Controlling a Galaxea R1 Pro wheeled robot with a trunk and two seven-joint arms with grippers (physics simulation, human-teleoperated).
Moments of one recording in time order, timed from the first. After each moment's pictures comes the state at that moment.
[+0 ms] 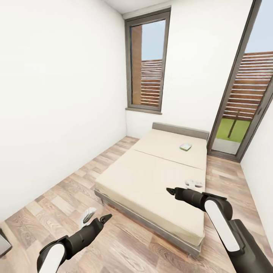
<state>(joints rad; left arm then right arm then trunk) -0.07 -0.02 0.05 -1.53 0.99 0.74 0.14 -0.40 -0.17 0.13 -1.57 -0.70 0.89 -0.20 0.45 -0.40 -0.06</state>
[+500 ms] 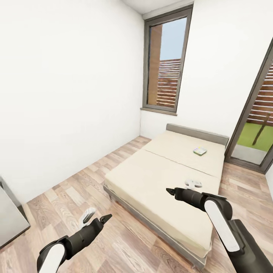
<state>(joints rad) -0.07 -0.02 0.05 -1.52 0.98 0.74 0.14 -0.40 -0.17 0.13 -1.57 -0.70 0.89 -0.20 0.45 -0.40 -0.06</state>
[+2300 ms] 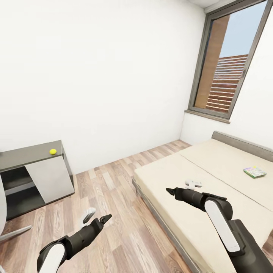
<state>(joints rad) -0.07 -0.03 0.05 -1.52 0.98 0.74 0.14 -0.40 -0.18 0.14 -1.57 -0.70 0.89 -0.19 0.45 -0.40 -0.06</state>
